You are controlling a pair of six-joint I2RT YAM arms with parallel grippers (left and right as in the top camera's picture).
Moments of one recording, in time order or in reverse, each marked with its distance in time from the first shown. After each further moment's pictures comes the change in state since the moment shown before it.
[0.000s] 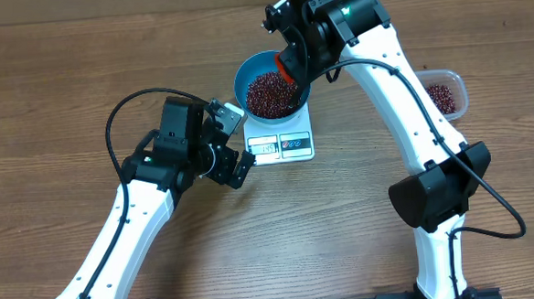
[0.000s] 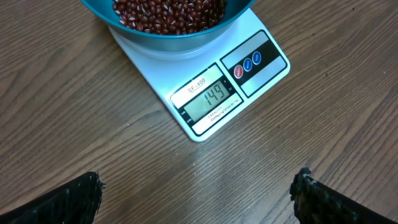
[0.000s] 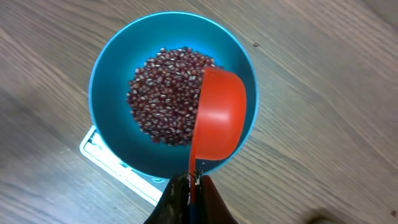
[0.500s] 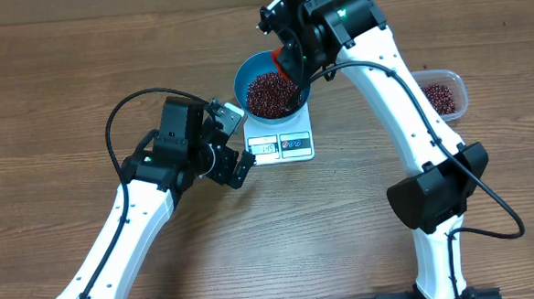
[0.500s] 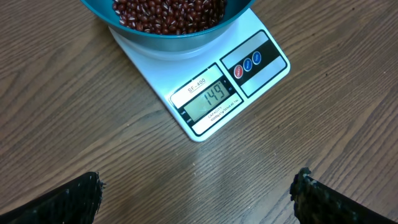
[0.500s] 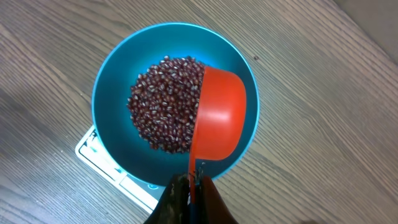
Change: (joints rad) left arm 0.000 0.000 0.000 0.000 0.000 0.000; right arm 0.024 0.000 0.000 0.026 0.016 -0.048
